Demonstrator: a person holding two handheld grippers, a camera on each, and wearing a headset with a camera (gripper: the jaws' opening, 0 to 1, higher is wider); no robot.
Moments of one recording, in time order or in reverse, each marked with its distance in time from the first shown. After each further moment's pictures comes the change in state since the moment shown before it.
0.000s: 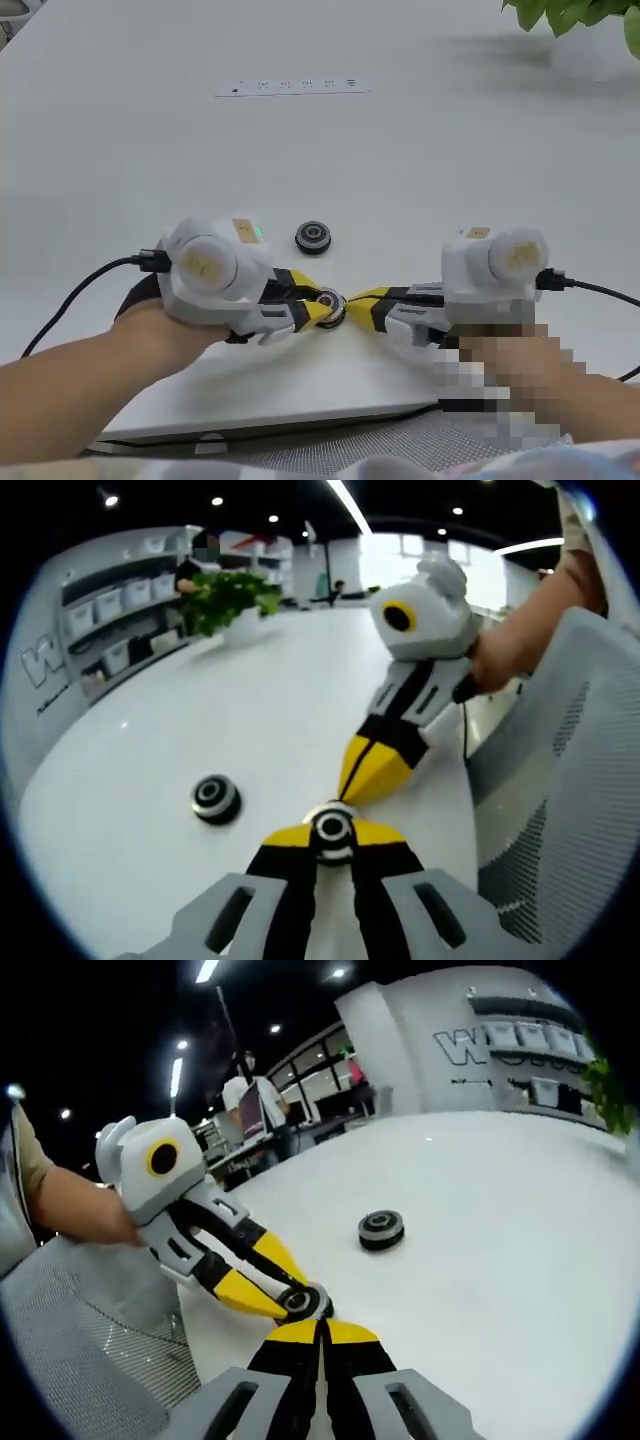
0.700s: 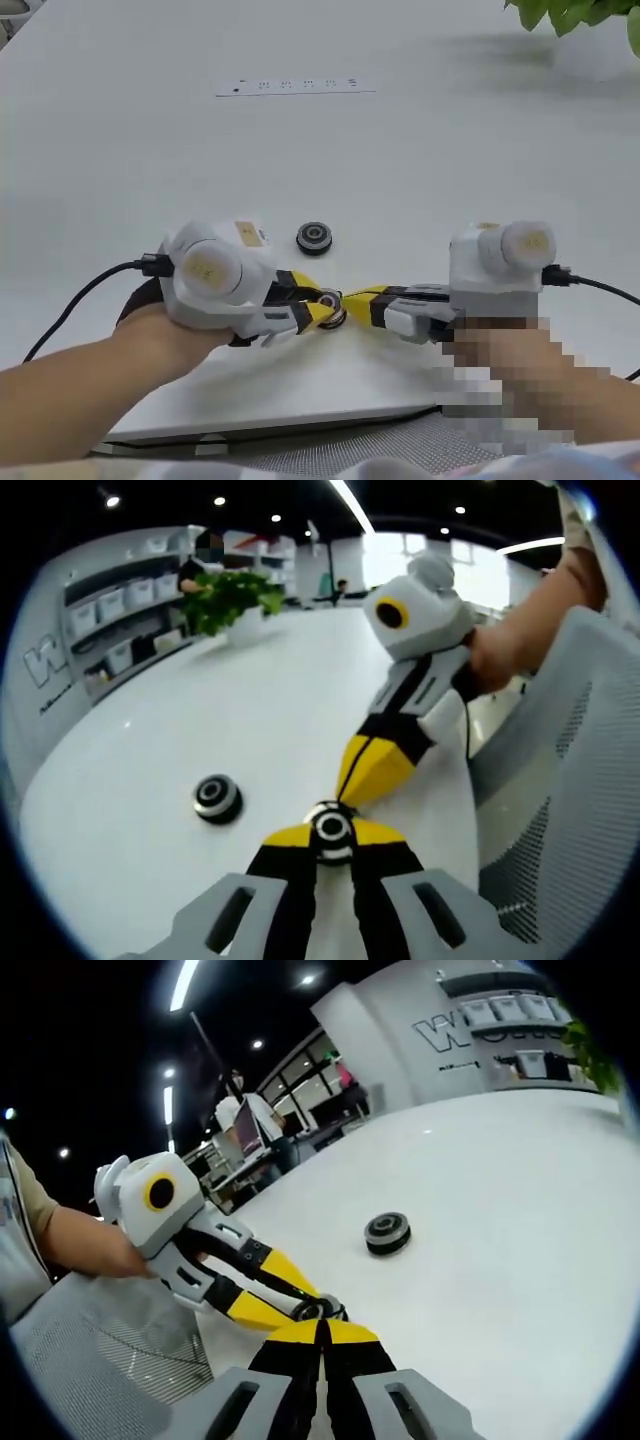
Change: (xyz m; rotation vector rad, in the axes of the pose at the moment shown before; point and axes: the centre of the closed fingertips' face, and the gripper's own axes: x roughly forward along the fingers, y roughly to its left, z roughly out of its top) left arm 0.000 0.000 0.000 -0.002 0.003 0.016; right arm 0.002 0.010 0.005 0.072 -0.004 0.047
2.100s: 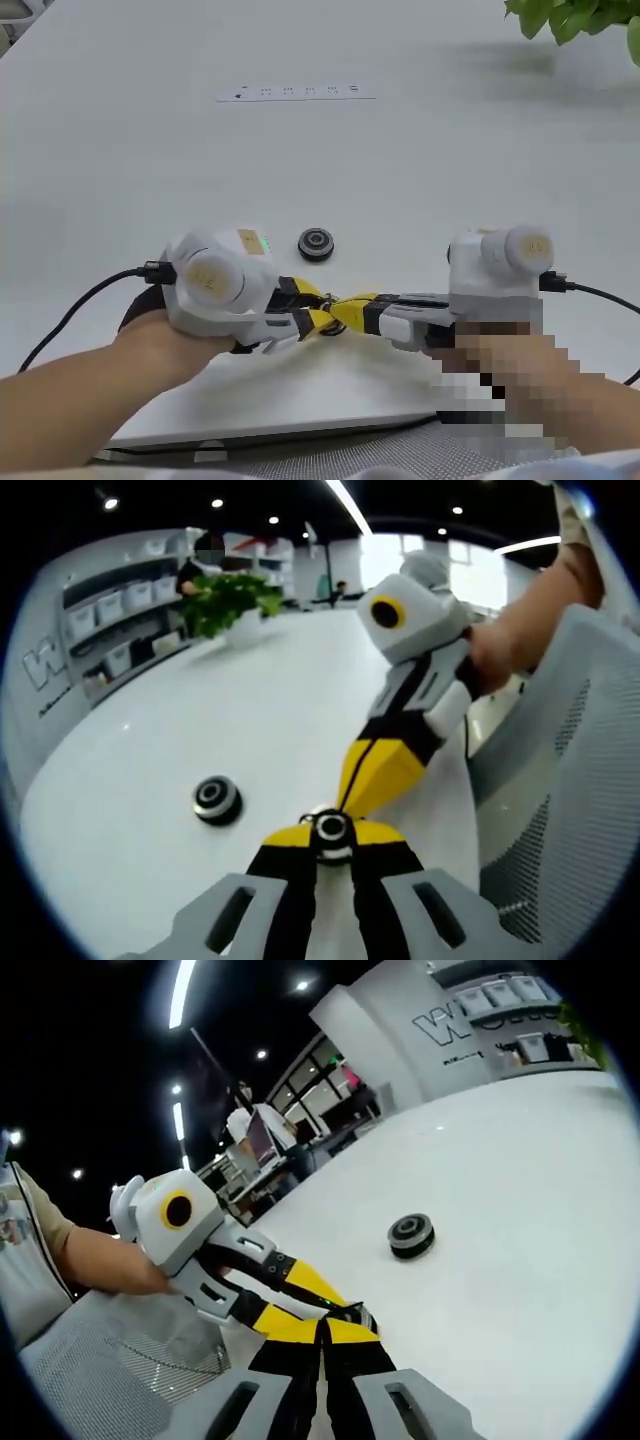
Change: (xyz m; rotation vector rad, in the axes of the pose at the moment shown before) left arm 0.001 0.000 0.000 0.009 -0.009 -0.006; right arm 0.002 0.018 0.006 0.066 -0.033 0.097
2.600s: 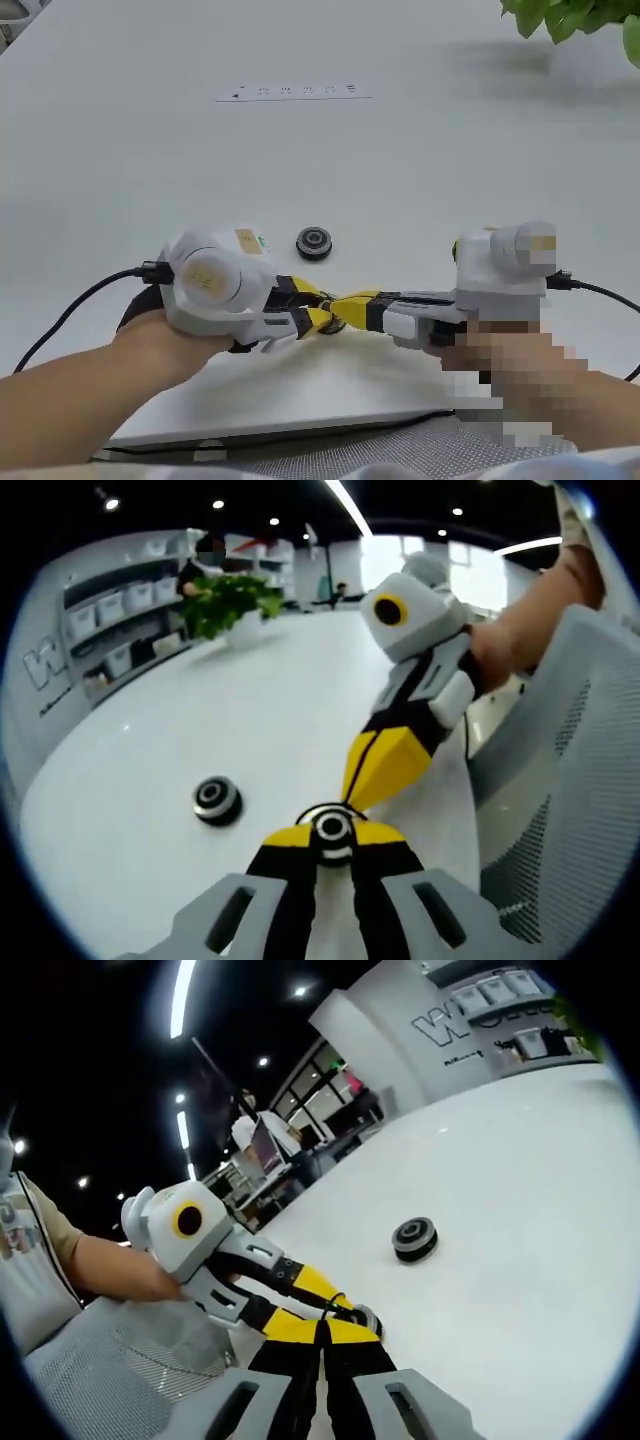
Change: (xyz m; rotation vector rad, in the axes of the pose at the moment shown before) left arm 0.000 0.001 0.000 -0.002 -0.008 0.002; right arm -0.003 0.005 0.004 0.012 -0.021 0.015
